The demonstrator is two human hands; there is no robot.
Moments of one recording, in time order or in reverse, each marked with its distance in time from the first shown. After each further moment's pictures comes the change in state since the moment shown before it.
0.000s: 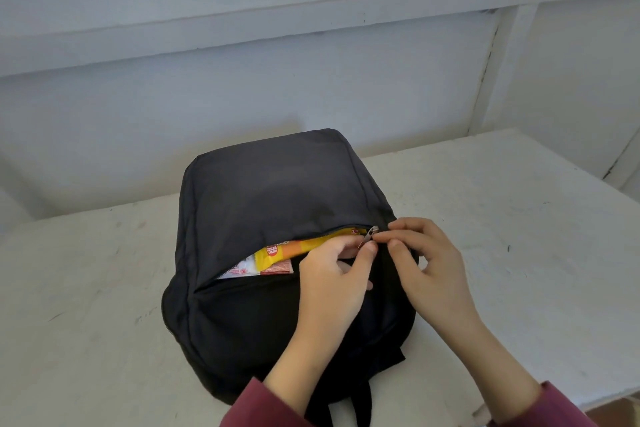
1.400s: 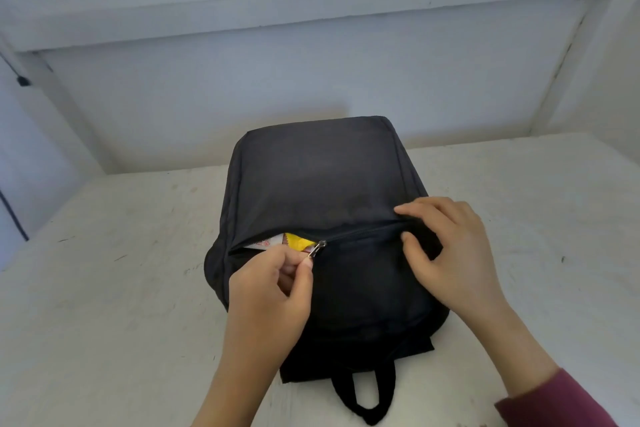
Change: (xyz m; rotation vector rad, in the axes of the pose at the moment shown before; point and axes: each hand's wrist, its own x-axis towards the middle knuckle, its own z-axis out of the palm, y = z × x) left_hand -0.046 -0.023 -0.083 0.441 0.409 0.263; right_hand 0.014 0.001 0.009 -0.309 -0.079 -0.393
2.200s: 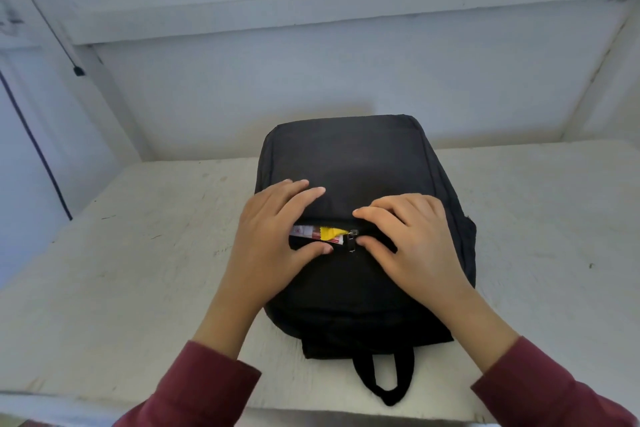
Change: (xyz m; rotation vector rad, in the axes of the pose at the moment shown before) left_hand 0.040 -0.037 -0.024 0.399 -0.180 0.317; right_hand 0.007 -0.042 0.033 -0.116 -0.040 -0.358
